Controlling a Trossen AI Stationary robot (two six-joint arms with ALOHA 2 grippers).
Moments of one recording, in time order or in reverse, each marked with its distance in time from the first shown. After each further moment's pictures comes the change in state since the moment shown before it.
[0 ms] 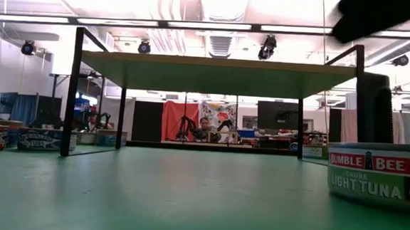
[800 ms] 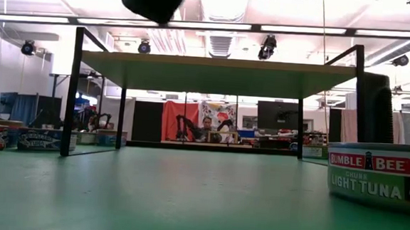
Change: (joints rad) left arm 0.046 0.271 0.221 -0.116 -0.034 -0.005; right arm 0.138 0.044 -0.314 0.056 -0.030 0.478
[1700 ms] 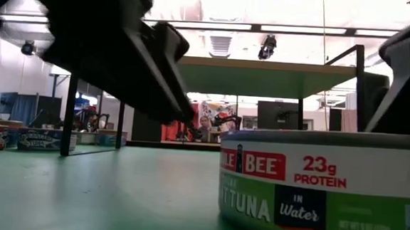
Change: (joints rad) left arm 0.078 0.039 0.000 -0.238 -0.197 -0.137; right arm -0.134 -0.029 0.036 0.416 -0.138 -0.781
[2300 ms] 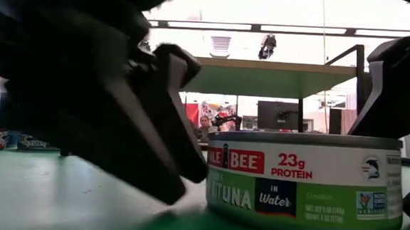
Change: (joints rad) left arm -0.061 0.144 0.058 0.103 0.002 0.041; right arm -0.031 -0.004 -0.005 -0.235 0.054 0.066
